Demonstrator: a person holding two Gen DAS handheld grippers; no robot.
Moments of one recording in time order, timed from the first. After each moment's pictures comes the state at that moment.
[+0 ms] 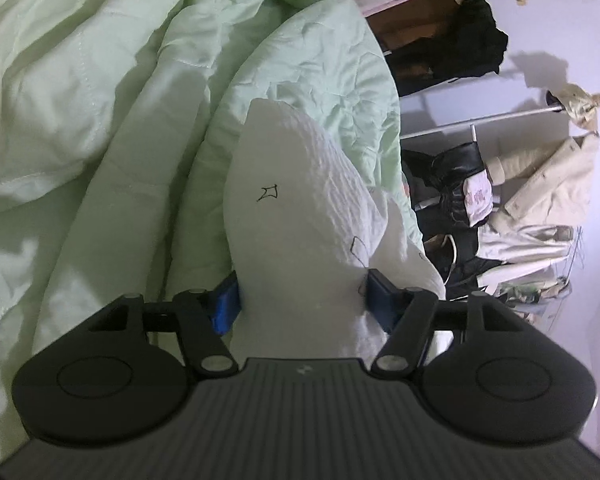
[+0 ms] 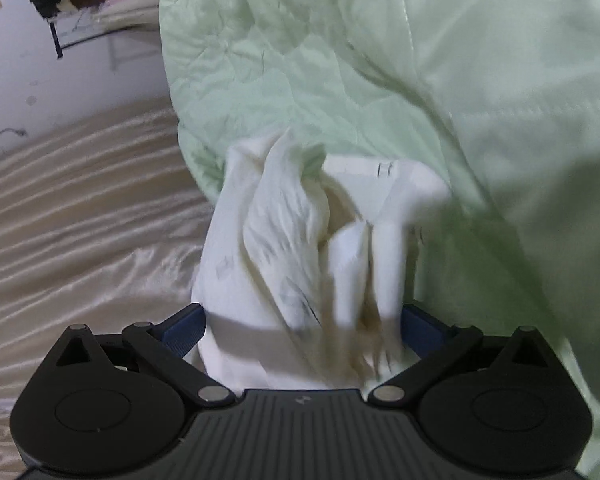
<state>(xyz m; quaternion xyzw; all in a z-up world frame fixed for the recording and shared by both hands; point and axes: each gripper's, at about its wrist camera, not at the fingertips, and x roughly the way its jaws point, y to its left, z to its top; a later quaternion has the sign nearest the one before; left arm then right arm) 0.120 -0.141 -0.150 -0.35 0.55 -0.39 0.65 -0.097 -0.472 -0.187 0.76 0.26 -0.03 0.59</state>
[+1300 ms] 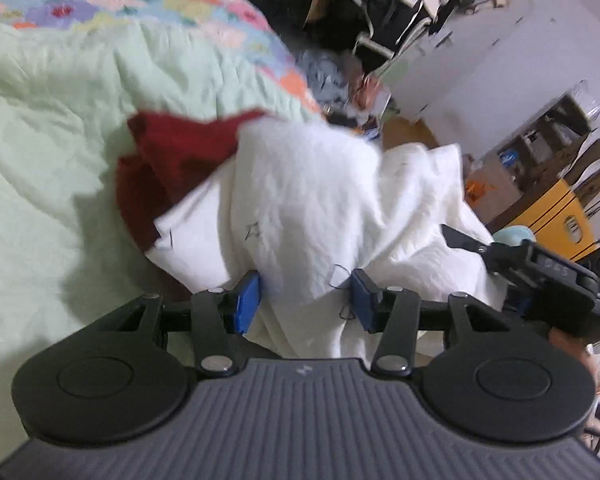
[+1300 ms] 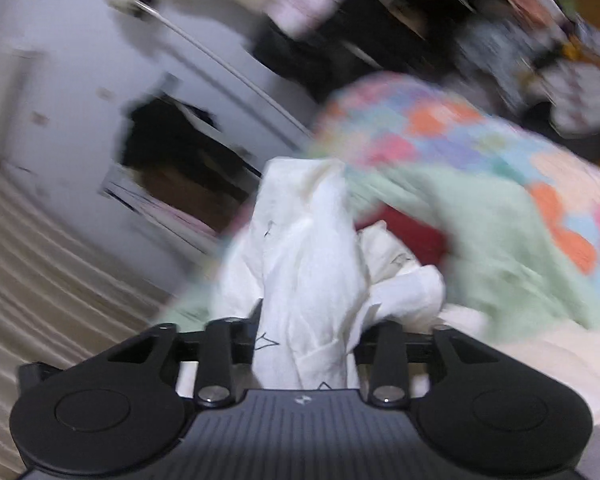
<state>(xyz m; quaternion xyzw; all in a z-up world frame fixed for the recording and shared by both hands) -0.064 -0.596 -0.038 0.05 0.50 -0.64 0.59 -0.370 -0.725 -0.055 0.50 0.13 -0.30 0.80</state>
